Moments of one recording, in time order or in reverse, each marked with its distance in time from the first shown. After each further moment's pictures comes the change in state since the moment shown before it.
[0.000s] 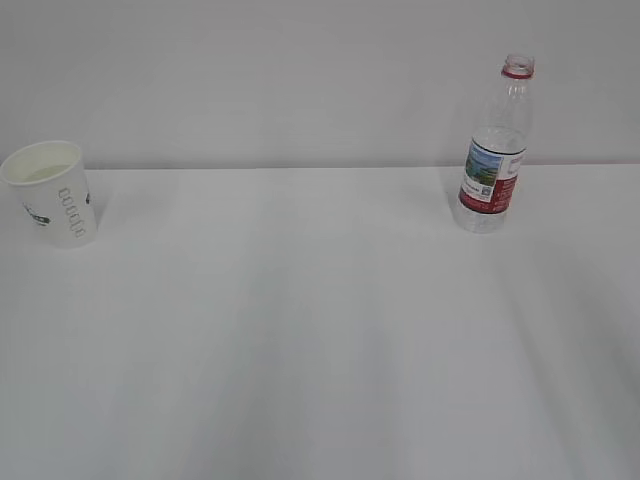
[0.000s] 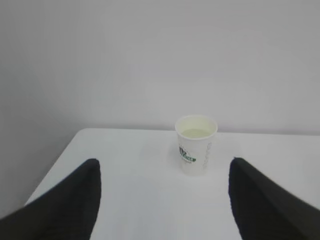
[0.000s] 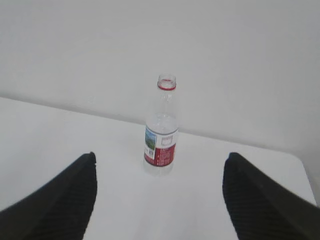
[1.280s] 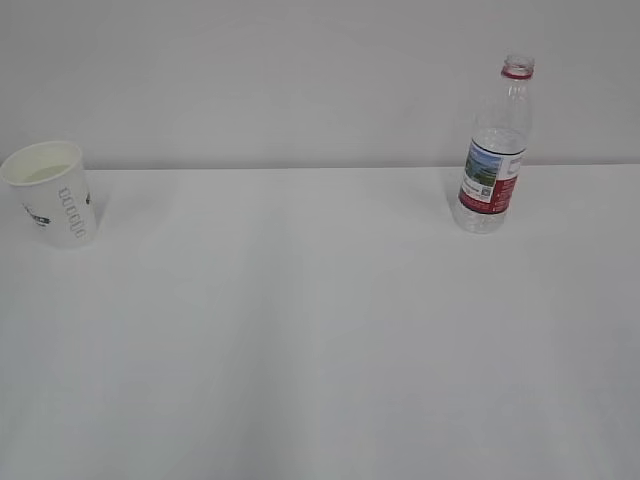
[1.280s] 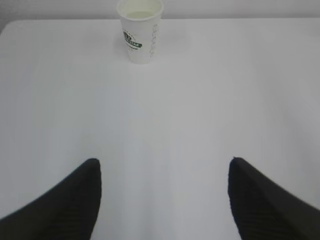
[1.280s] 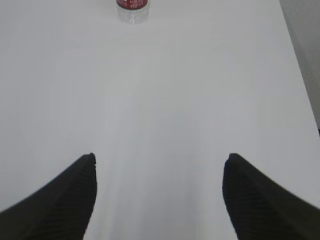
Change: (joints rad) left arm 0.000 -0.063 -0.063 -0.249 0.513 0.169; right arm 0.000 -0.488 0.114 -0.173 0.770 0.211
